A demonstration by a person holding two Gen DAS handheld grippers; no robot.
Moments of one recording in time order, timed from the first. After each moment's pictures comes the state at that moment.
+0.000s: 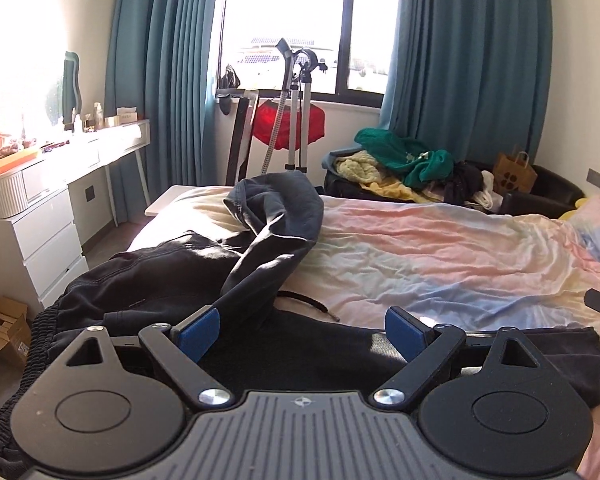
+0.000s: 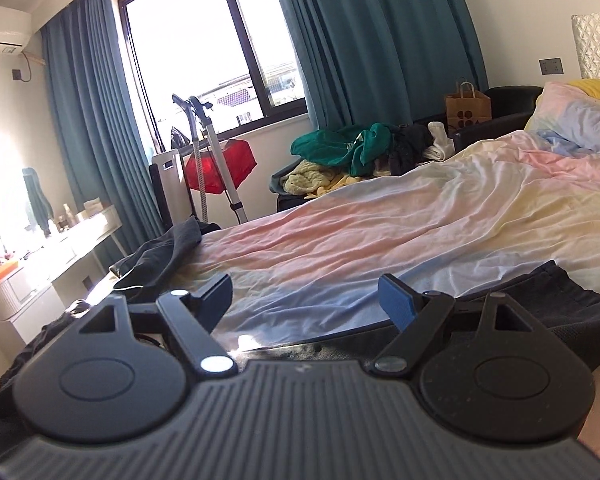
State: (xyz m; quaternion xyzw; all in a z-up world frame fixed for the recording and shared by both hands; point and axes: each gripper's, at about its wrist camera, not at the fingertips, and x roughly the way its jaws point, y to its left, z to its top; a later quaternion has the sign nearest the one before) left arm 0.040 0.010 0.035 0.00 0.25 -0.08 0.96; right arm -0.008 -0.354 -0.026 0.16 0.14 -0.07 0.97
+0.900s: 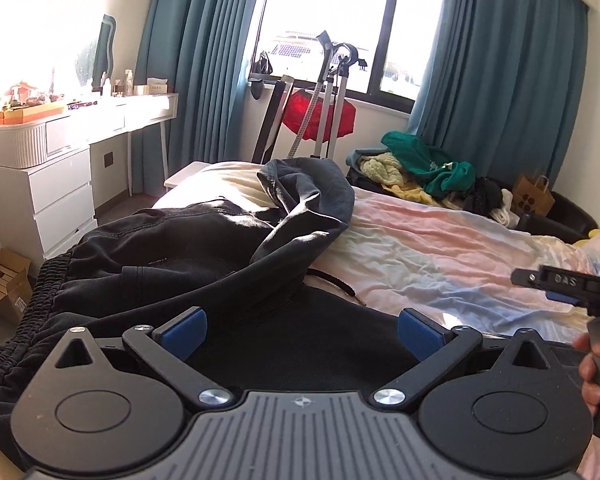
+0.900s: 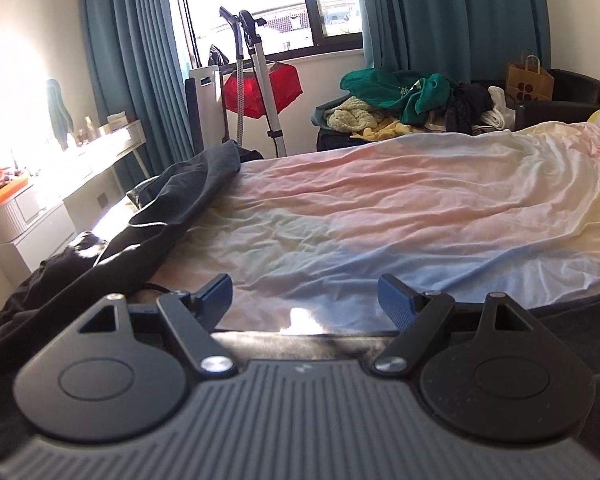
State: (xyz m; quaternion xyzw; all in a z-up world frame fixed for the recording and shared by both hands) left arm 0.034 0.064 0.002 -0.07 0.26 -0.05 0.96; right arm 0.123 -0.277 -0.026 0.10 0.24 0.00 0.96
